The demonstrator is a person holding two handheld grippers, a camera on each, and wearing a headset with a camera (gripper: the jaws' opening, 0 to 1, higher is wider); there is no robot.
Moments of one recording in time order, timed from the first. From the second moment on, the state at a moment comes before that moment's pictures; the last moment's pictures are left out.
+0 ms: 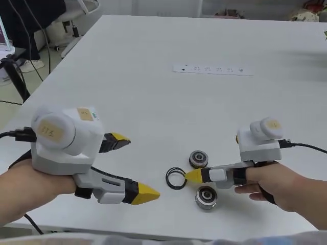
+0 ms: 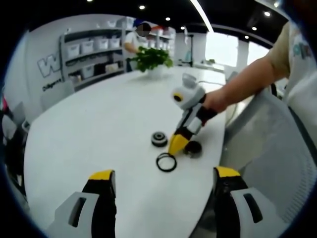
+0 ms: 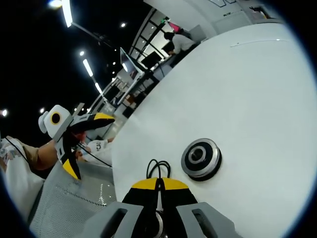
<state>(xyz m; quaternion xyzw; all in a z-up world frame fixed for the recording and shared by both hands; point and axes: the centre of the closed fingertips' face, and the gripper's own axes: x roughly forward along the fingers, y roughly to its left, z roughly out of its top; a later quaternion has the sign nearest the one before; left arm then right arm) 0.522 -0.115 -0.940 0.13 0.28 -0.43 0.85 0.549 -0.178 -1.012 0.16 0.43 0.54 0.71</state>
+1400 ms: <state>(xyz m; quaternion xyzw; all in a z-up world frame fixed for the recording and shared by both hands) 0.534 -0.121 -0.938 0.13 0.29 -0.44 0.84 0.579 -0.200 -0.968 0.14 0.35 0.54 0.75</state>
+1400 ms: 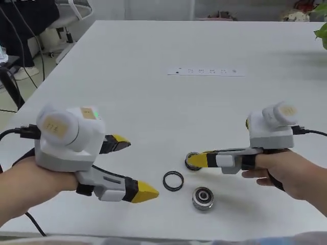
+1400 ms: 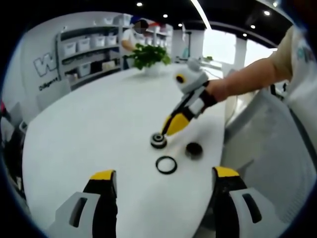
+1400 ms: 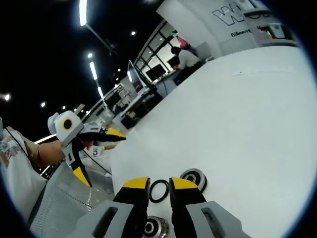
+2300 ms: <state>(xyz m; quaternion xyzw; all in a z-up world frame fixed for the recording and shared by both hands) 0.567 -0.148 -0.943 0.12 0.30 -0.46 0.83 0.597 -0.234 -0.968 0.05 0.30 0.53 0.79</state>
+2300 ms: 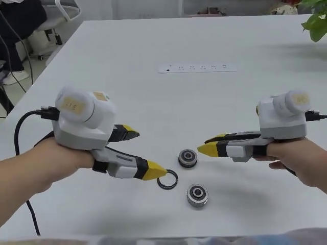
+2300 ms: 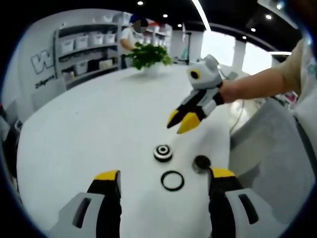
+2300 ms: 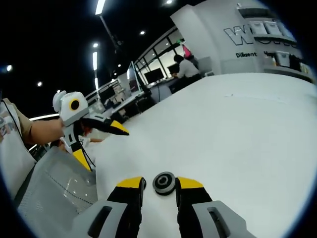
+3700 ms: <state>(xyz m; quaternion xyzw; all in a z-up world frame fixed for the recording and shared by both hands) 0.598 -0.181 -0.987 0.15 0.32 -0.47 0.81 0.597 -0.226 -1.018 -0.04 0.29 0.55 0.78</state>
